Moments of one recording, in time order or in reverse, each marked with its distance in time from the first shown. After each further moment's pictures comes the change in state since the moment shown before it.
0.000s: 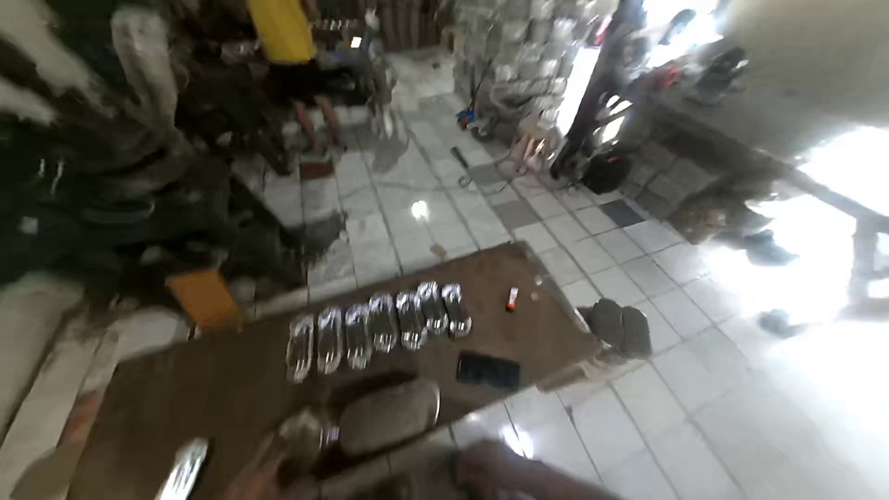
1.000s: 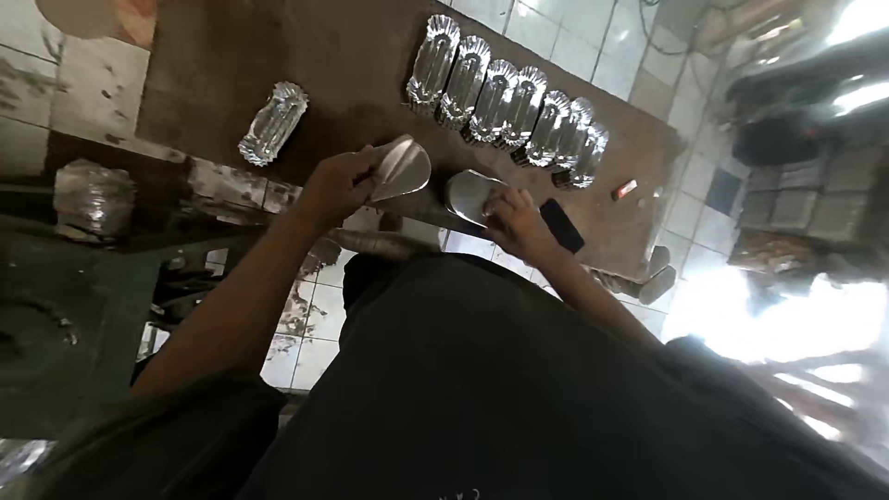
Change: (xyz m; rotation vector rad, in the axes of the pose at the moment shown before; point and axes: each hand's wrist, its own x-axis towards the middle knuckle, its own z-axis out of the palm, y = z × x) left_hand 0.013 -0.122 0.071 -0.552 0.217 0.232; right_hand 0.136 -0.119 -0.031 -0.543 0.039 -0.420
